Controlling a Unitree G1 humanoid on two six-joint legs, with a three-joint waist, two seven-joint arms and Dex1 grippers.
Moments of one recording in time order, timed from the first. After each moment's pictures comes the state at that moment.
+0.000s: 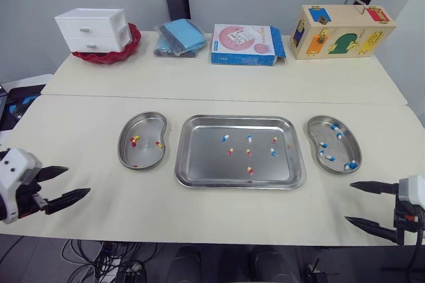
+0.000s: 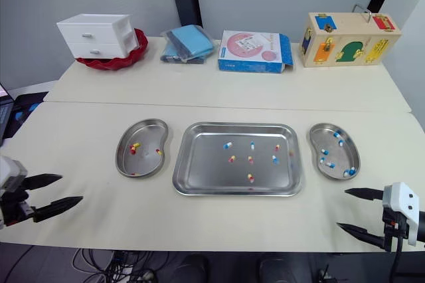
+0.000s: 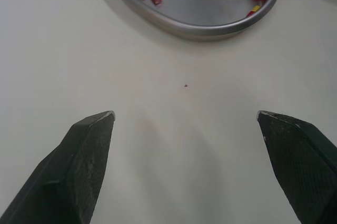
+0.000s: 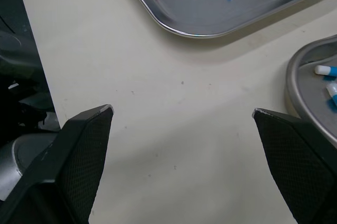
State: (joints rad) left arm 0.30 1.06 0.57 0.01 -0.47 0.35 -1.13; right arm 0.39 -0.85 -0.47 -0.18 0.45 0.07 1.34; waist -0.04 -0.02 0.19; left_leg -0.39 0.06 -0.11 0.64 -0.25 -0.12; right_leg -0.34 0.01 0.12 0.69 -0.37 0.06
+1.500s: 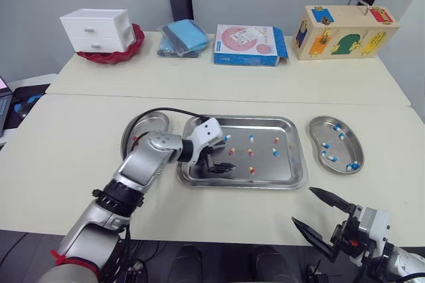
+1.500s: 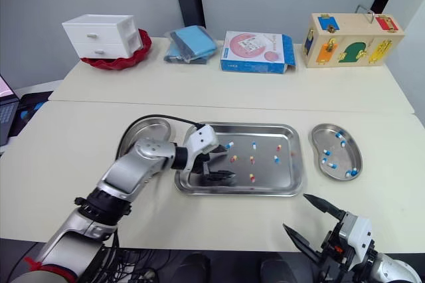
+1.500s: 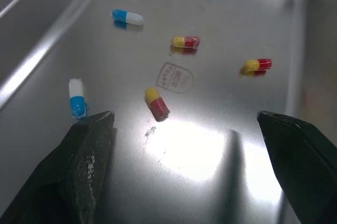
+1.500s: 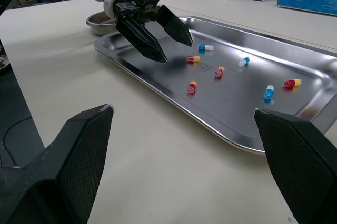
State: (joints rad) left arm -0.62 0.51 -0.39 0.05 -0.19 0.59 -0.97; right arm 0.57 -0.44 -0.17 -0.42 0.44 -0.19 0.97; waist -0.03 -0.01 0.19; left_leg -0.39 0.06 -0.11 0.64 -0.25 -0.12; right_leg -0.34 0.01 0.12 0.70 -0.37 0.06
